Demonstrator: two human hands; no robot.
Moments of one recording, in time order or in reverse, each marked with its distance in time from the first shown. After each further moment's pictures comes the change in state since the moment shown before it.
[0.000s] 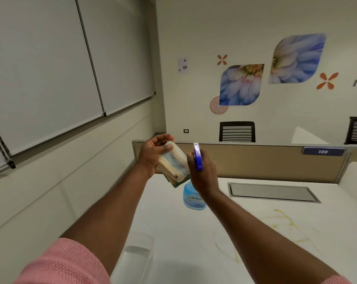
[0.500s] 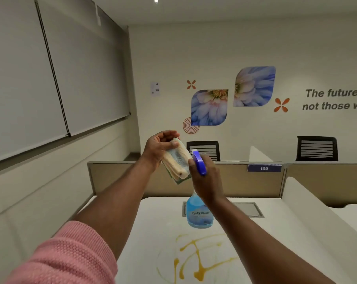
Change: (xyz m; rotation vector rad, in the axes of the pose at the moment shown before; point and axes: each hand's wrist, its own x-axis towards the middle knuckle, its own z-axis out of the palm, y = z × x) left_hand 0.036 0.011 0.266 -0.020 -0.196 0.120; right_hand 0.043 0.033 -0.249 -0.176 0.103 -0.141
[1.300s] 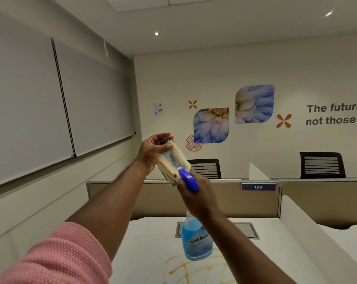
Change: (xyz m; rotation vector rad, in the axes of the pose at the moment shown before) left_hand 0.017 0.055 0.078 0.018 0.013 0.100; right_hand 0.008 -0.020 -0.089 0.013 -0.101 -0.078
